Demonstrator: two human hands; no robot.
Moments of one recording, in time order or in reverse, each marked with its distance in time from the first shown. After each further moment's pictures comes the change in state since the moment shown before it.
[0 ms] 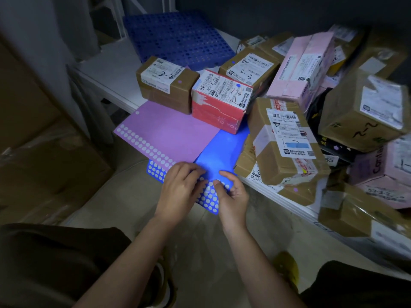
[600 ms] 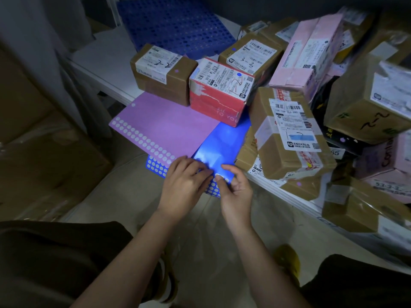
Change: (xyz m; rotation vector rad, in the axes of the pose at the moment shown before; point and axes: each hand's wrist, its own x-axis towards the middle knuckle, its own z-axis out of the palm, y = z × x) left_hand 0.004 0.004 0.007 0.115 -0.023 0.125; right_hand 0.004 0.002 -0.008 -0.018 -0.099 -0.112
